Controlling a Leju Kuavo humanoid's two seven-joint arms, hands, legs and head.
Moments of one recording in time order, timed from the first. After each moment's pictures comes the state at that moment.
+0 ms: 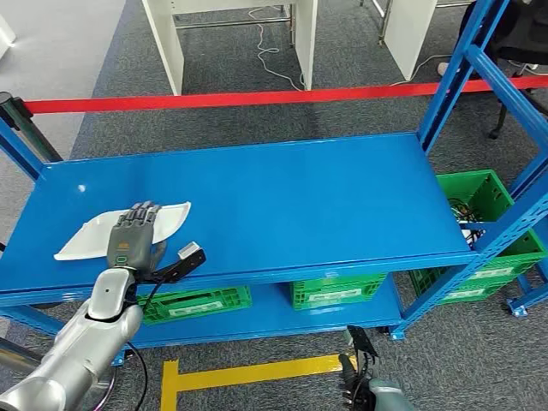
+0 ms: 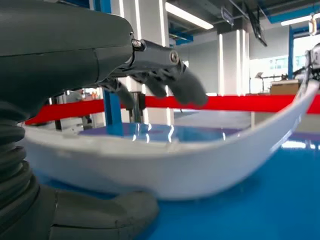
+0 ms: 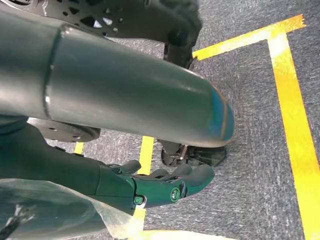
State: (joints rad) left arm -0.52 0.04 -0.40 -0.65 -1.33 0.57 0.19; right arm -0.27 0.14 -0.25 -0.24 0.21 -0.08 0.28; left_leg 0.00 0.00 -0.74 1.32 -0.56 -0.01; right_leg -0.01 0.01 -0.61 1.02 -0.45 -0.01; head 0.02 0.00
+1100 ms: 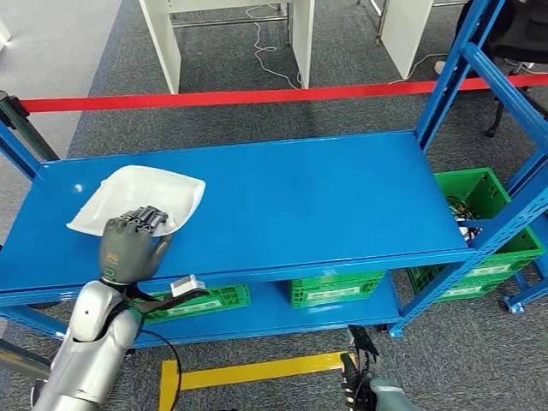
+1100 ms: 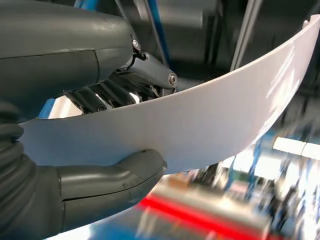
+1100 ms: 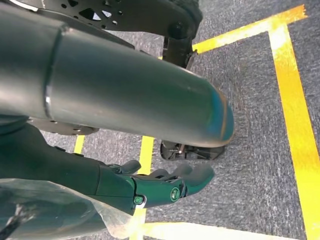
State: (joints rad) left arm -0.30 -0.09 -0.09 -1.14 -1.36 0.70 -0.46; right arm -0.28 0.13 -0.25 -0.24 0.24 -0.09 0.27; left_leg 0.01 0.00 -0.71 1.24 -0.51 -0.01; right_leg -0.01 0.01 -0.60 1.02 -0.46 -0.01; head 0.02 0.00
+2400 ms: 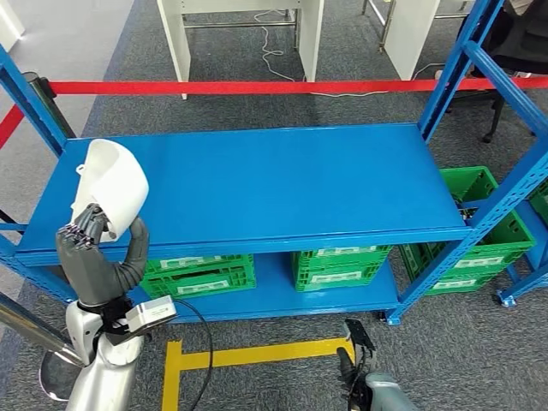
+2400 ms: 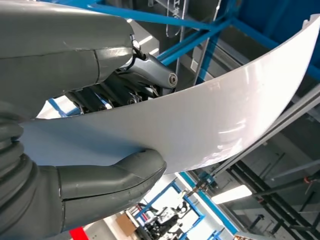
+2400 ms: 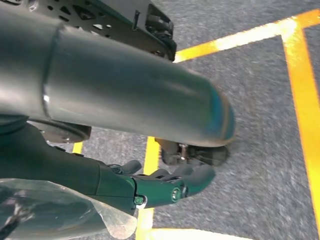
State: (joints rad) left arm -0.15 -0.28 -0.06 -1.50 -0.99 0.70 -0.70; right arm -0.30 0.14 -0.25 -0.24 0.24 -0.11 0.26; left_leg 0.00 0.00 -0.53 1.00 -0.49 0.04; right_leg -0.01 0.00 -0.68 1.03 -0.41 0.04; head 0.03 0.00
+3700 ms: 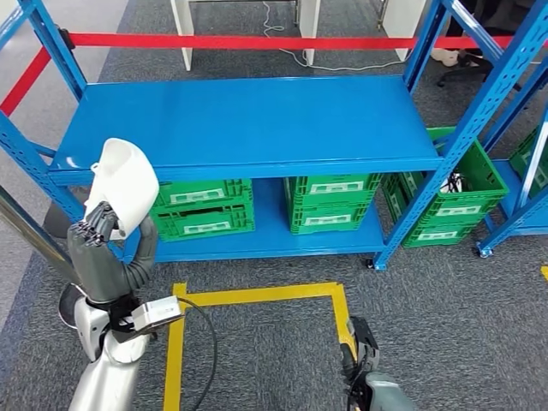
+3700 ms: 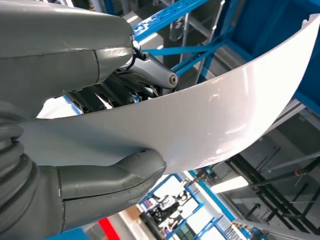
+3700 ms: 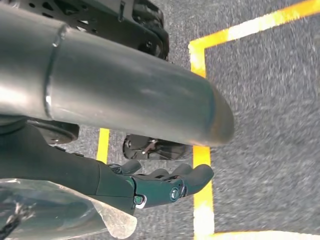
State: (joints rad) left arm -0.15 -0.27 -0.09 -1.49 -0.95 0.70 -0.70; right arm -0.31 0.16 -0.26 -0.23 0.23 -0.17 0.20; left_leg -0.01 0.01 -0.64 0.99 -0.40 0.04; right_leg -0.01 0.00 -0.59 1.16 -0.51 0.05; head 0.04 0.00
